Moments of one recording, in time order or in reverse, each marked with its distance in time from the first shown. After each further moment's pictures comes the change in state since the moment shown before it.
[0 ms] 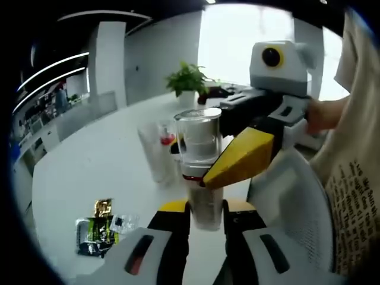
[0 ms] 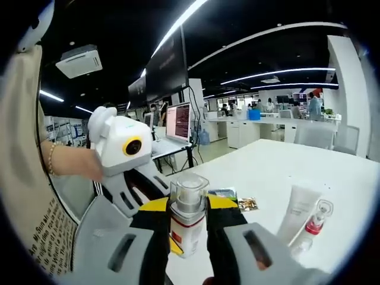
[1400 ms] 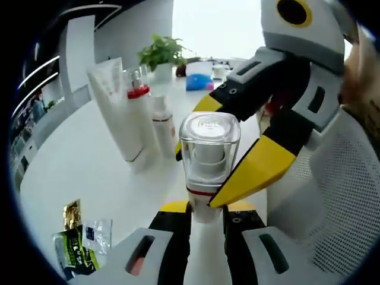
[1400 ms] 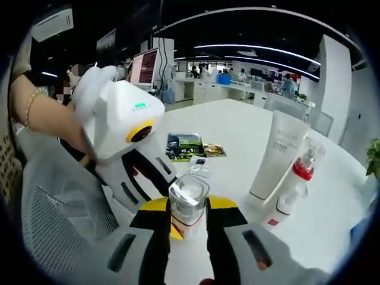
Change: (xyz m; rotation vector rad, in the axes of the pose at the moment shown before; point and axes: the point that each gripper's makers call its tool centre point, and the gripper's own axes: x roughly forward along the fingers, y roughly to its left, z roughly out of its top) left arm 0.097 0.013 -0.080 0.155 0.155 -0.120; right arm 0.006 -0.043 -0.119 -0.033 0.308 -0.259
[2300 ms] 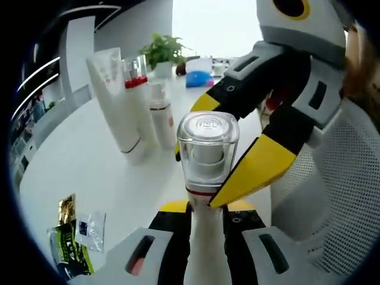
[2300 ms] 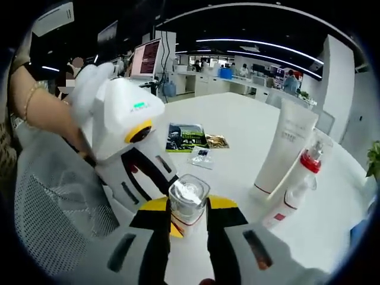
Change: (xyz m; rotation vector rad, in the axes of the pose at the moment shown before) left arm 0.004 -0.002 -0.015 -0.005 -0.015 0.005; right arm 0.008 0.007 -0.013 -0.019 0.041 0.009
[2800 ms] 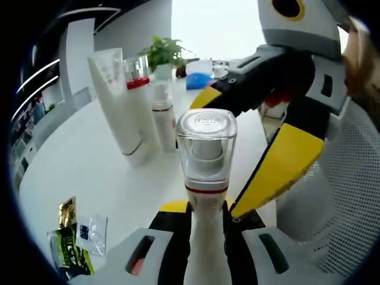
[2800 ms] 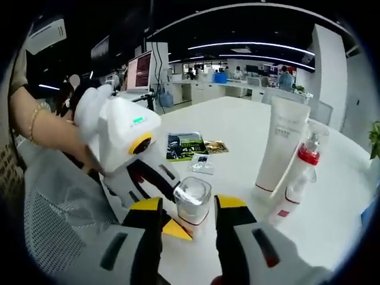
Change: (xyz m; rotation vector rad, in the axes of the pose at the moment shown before) left arm 0.006 0.009 0.004 0.009 -0.014 -0.001; right arm -0.006 -0.005 0.006 0.116 -0.070 0.013
